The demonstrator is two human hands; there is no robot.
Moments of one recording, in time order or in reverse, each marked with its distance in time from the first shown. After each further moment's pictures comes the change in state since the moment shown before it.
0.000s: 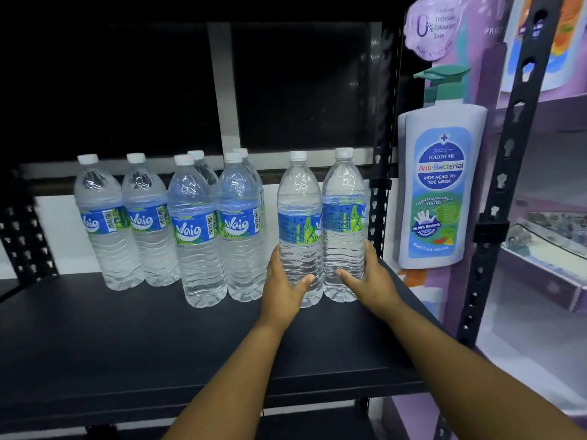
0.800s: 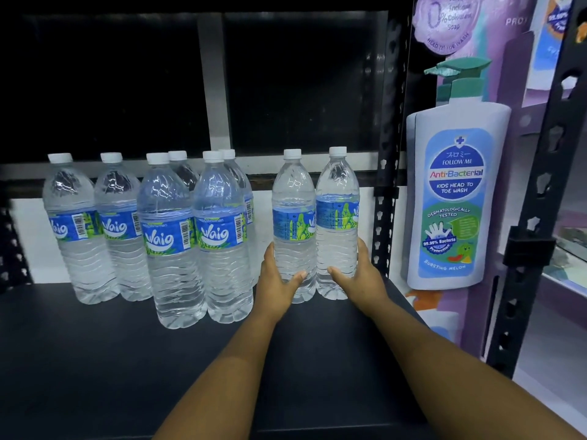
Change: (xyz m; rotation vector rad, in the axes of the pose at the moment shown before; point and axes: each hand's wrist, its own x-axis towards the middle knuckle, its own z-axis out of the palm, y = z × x) left_hand 0.071 -0.039 0.038 0.049 0.029 -0.023; right_hand 0.072 0.039 0.020 -0.002 0.026 -0.005
